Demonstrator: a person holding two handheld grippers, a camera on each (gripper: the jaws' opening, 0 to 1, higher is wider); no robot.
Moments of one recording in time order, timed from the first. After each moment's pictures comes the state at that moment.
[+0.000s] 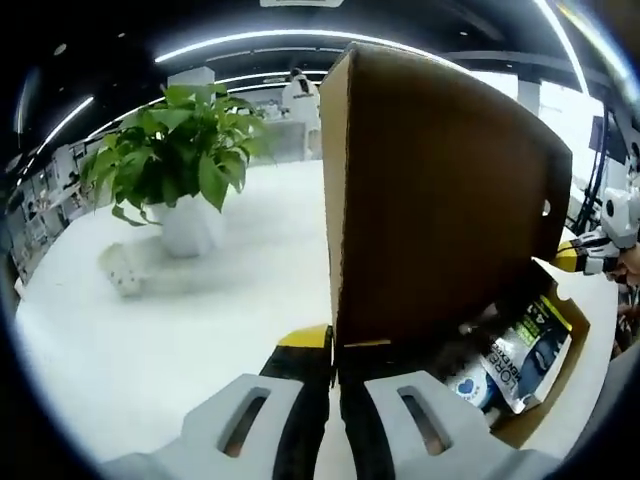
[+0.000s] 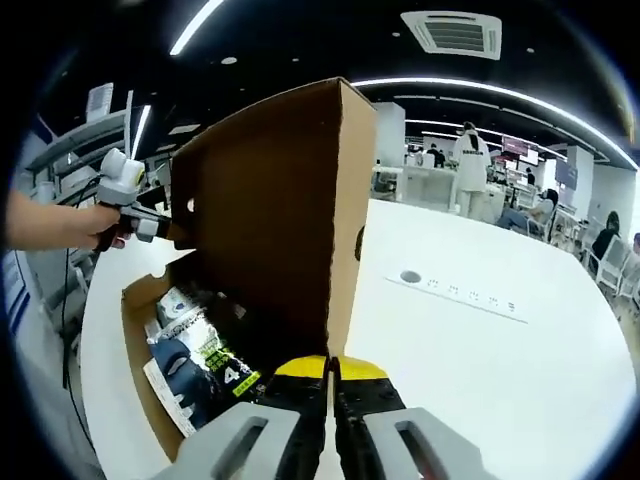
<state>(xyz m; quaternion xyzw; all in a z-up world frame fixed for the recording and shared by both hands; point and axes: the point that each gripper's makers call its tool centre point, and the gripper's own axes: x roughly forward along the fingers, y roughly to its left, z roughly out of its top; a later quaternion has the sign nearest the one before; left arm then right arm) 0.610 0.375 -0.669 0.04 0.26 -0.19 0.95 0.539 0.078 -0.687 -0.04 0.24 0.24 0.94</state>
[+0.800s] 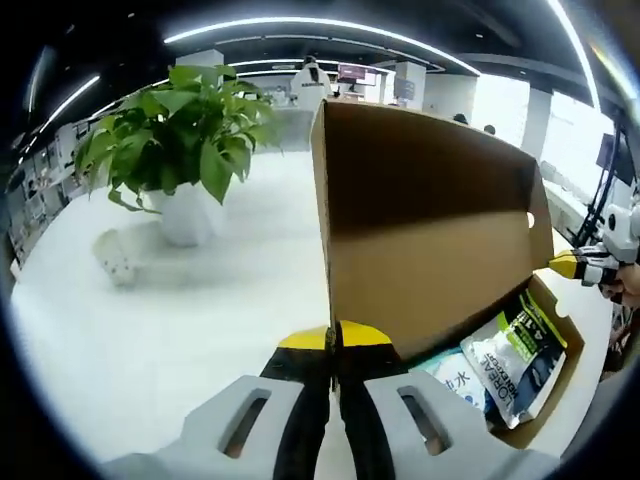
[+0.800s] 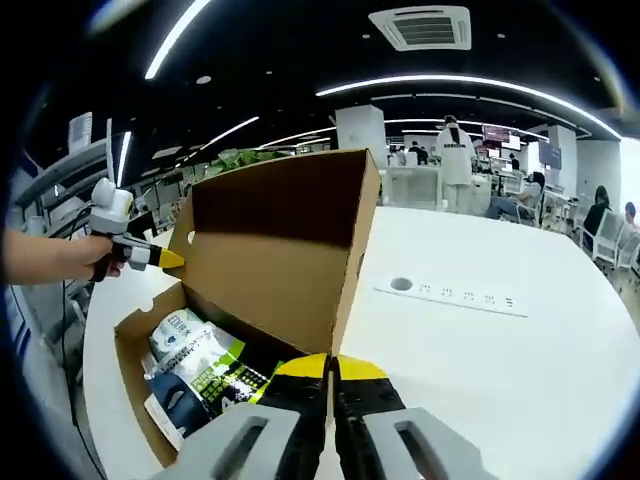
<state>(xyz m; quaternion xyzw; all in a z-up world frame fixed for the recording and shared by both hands) 0.628 0.374 -0.671 0.02 0.29 -0.17 0.94 0.562 0.074 -0.677 0.01 0.24 0.22 0.95</state>
